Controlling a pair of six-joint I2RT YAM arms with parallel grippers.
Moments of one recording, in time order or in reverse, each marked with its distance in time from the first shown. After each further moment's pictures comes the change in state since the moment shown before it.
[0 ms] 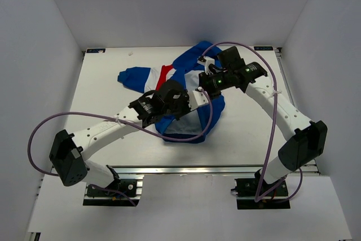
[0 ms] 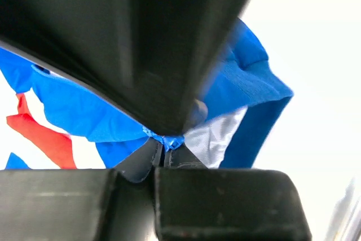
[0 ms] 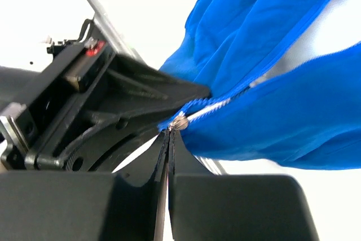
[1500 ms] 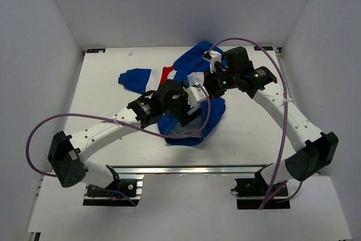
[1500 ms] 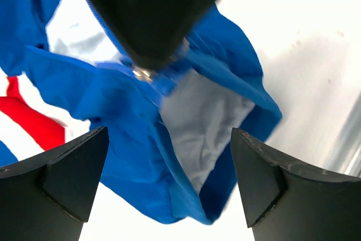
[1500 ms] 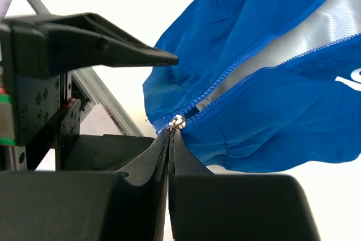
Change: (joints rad) left arm -0.006 -0.024 -0.002 -0.012 -0.025 -0.135; right arm -0.003 -0.107 -0.038 0.087 0.173 -0.099
